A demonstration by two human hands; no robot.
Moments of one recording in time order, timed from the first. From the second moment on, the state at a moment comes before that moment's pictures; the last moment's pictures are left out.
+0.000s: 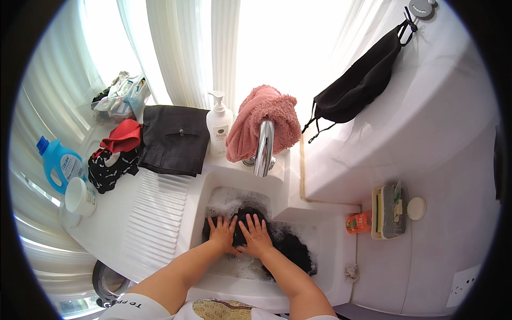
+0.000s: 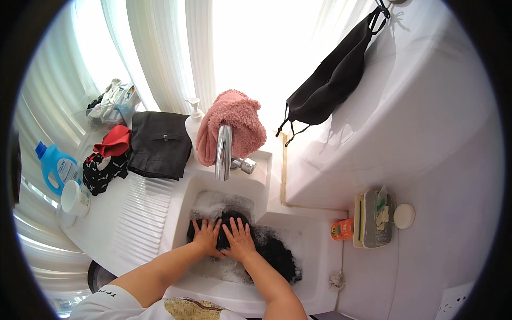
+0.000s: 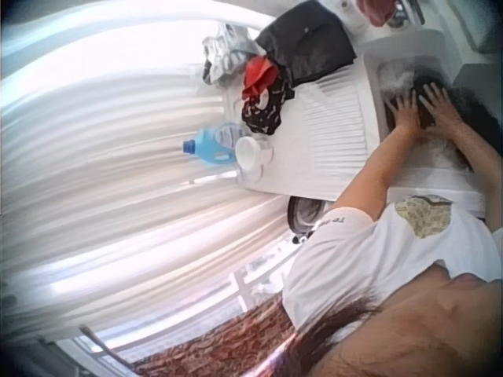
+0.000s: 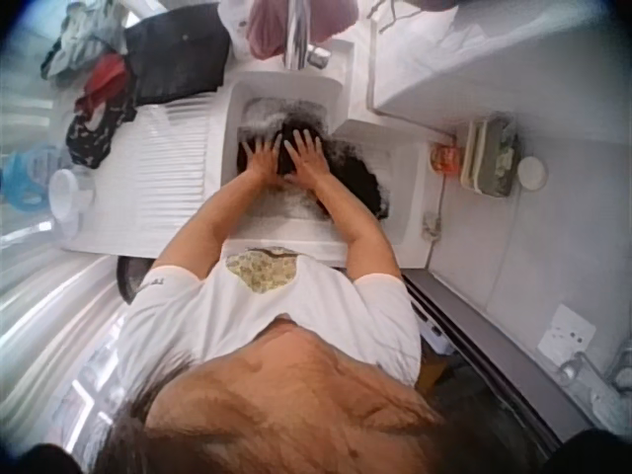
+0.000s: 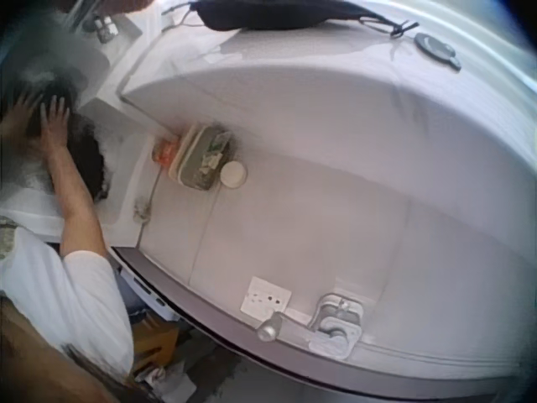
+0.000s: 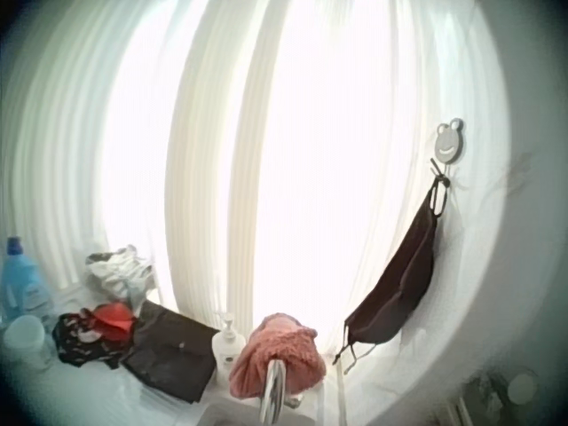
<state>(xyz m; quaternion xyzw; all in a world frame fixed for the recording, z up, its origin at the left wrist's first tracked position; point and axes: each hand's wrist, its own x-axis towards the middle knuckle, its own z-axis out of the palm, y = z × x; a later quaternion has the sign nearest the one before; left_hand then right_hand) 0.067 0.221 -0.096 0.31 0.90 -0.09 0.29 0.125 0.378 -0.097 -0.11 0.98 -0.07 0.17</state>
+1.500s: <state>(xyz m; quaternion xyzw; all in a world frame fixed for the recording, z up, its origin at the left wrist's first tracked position) 0.074 0.166 -0.068 0.23 0.86 0.43 0.16 0.167 0.402 -0.012 -0.01 0.91 -0.40 0.09</state>
